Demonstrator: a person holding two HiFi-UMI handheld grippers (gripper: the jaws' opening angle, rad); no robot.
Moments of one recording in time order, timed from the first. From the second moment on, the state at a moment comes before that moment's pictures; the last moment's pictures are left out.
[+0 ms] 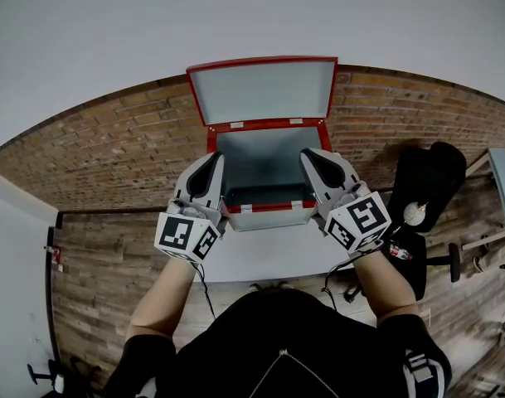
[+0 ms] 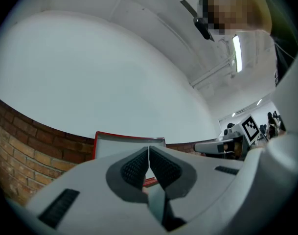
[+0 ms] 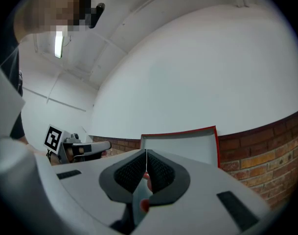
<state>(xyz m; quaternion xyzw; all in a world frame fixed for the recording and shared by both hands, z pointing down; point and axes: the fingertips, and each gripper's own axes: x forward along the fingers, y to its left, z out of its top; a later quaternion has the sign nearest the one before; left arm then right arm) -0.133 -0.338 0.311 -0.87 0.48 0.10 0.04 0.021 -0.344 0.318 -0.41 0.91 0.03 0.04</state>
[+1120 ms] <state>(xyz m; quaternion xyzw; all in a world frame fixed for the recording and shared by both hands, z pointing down) -0.079 -0.267 0.427 -0.91 0.41 0.06 -0.04 0.008 -0.282 0.439 -0.39 0.92 -0.06 0.00</state>
